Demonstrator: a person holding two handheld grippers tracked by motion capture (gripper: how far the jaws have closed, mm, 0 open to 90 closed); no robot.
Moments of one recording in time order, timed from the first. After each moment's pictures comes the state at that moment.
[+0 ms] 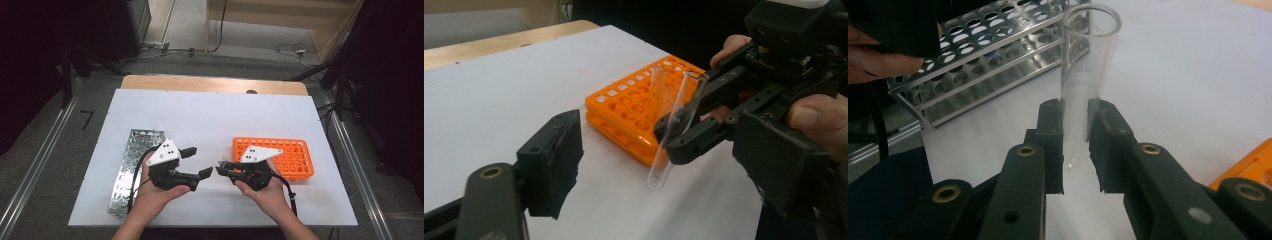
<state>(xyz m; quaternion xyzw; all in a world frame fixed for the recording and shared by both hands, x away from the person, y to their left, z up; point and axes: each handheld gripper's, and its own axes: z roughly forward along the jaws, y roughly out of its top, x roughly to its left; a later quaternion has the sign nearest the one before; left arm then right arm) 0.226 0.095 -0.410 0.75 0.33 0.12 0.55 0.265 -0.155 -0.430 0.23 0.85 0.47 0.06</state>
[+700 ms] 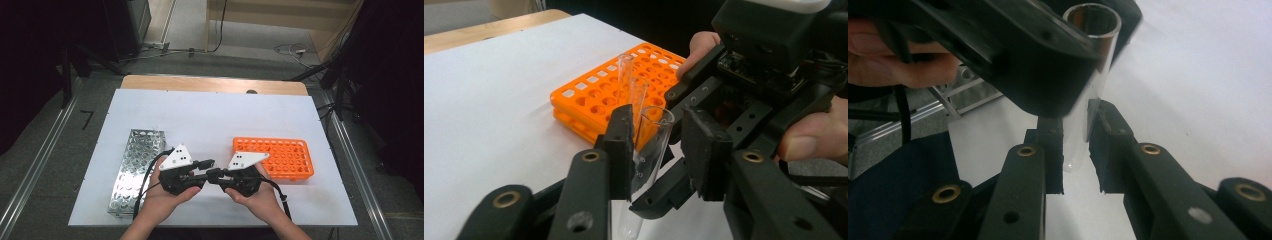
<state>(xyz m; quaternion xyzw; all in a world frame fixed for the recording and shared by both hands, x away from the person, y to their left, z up) 0.223 0.076 -0.416 0.78 0.30 0.10 0.55 0.253 -0.132 -0.433 0.20 0.87 0.45 0.04</state>
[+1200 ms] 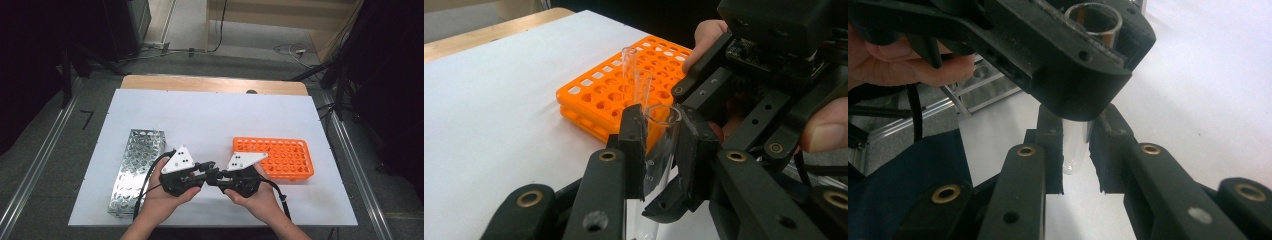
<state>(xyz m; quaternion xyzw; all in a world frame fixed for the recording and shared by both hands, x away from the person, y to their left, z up) 0.221 0.076 -0.416 0.78 0.29 0.12 0.54 0.252 -0.131 -0.432 0.20 0.87 0.45 0.02</state>
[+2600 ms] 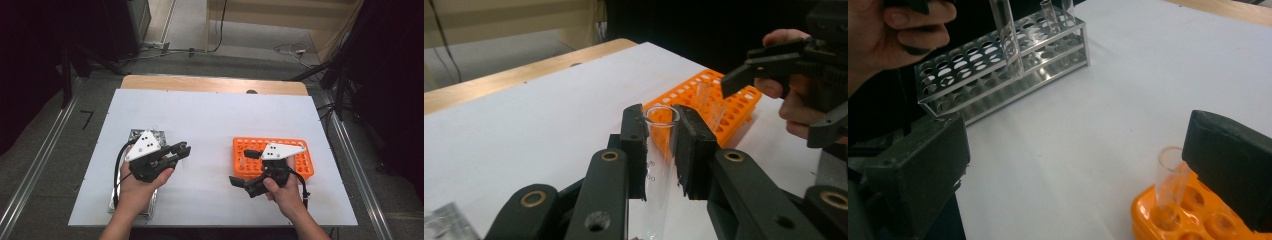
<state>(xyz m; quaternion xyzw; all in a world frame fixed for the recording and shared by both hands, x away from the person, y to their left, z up) 0.229 0.142 -0.393 0.73 0.35 0.19 0.56 0.268 -0.197 -0.417 0.24 0.83 0.50 0.04</state>
